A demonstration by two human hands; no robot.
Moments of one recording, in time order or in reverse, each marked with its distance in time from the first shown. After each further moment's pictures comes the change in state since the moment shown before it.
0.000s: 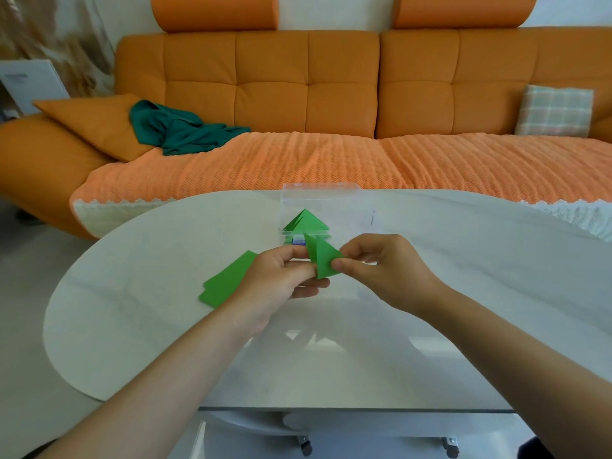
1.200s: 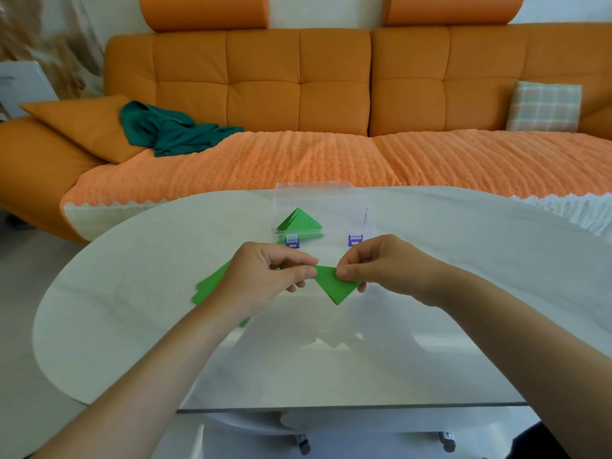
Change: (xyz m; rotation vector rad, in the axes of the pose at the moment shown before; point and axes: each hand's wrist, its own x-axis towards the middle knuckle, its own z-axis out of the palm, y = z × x) left_hand 0.004 -0.002 -0.017 0.279 0.014 0.322; right_hand 0.002 -0.004 -0.022 0.170 -0.317 0.333
